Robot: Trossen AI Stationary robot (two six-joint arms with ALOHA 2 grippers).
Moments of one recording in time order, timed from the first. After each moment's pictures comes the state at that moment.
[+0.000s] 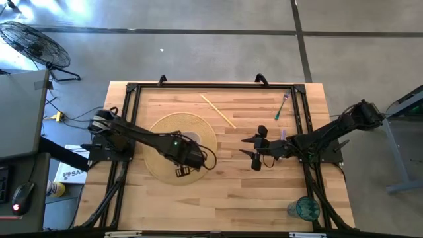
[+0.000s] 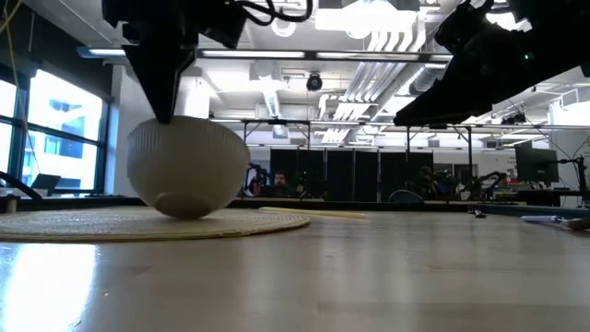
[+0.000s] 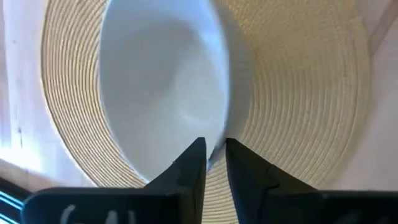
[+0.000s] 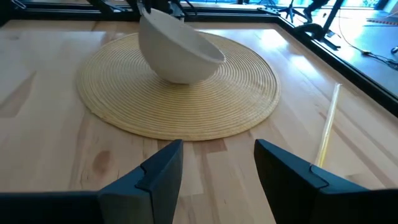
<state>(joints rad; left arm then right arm) -0.29 1.75 1.44 -1.28 -0.27 -0.58 0.30 1.22 0.37 0.43 0.50 0.16</state>
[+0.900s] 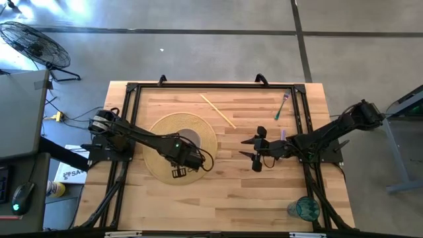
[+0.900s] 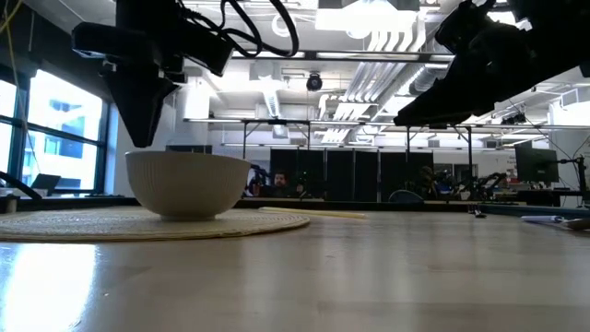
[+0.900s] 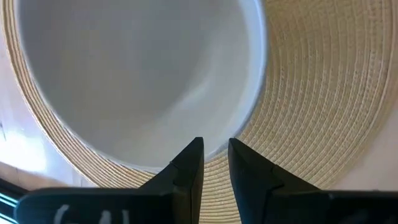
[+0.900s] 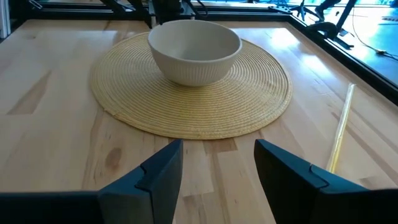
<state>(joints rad) -0.30 1.75 1.36 -1.25 -0.23 -0.53 0.30 1.22 0.37 0.43 0.46 0.16</state>
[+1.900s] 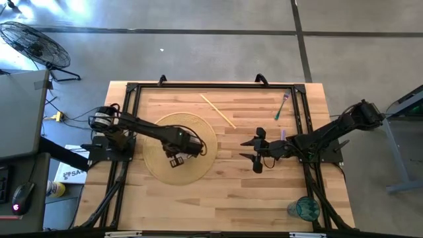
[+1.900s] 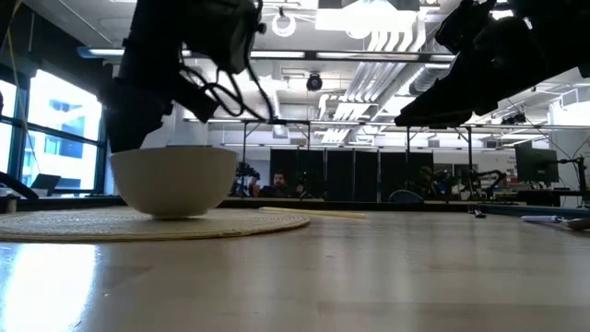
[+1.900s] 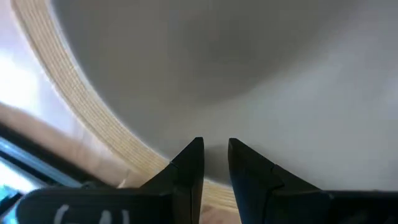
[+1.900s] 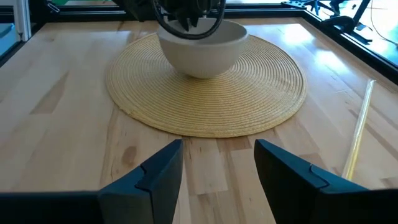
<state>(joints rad) -0.14 1.75 1.22 -1.29 -0.17 -0.61 0.30 1.22 0.37 0.43 0.41 0.18</state>
